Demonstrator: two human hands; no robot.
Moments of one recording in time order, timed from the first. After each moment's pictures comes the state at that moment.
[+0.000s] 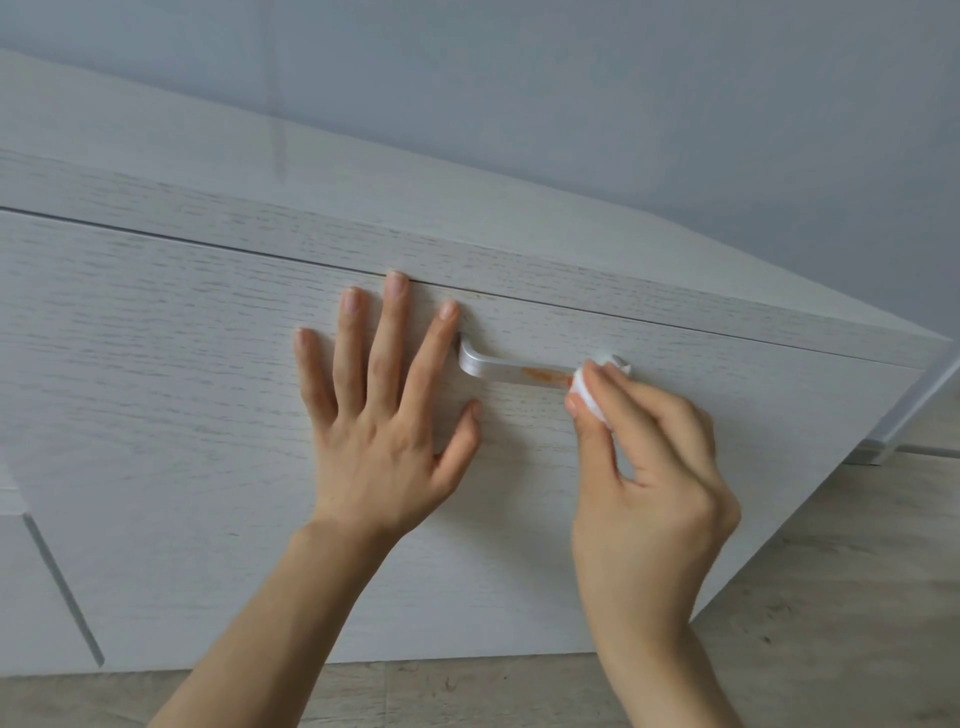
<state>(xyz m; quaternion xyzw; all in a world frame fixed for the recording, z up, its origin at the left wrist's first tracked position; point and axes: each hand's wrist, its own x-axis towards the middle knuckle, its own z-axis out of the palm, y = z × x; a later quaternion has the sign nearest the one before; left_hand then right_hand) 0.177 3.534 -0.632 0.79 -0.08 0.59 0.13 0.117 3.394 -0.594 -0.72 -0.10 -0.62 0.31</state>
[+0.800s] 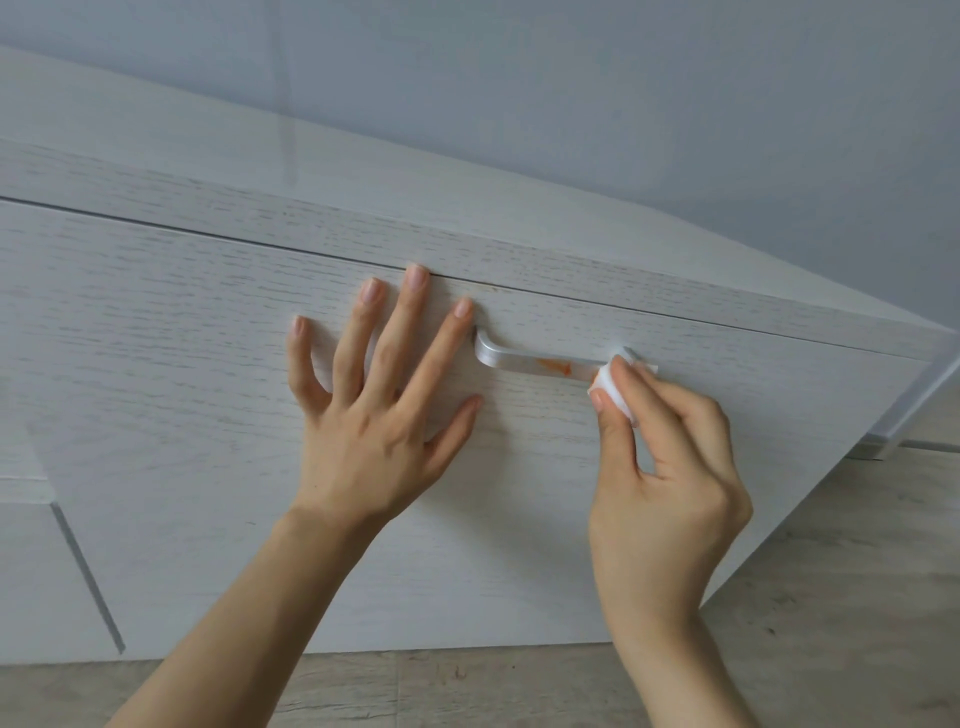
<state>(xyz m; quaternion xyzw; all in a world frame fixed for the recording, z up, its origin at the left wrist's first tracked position) 0.177 3.555 -0.633 0.78 -0.09 0.62 0.04 0.116 3.393 -0.599 -0.72 -0.08 -0.63 0.30</state>
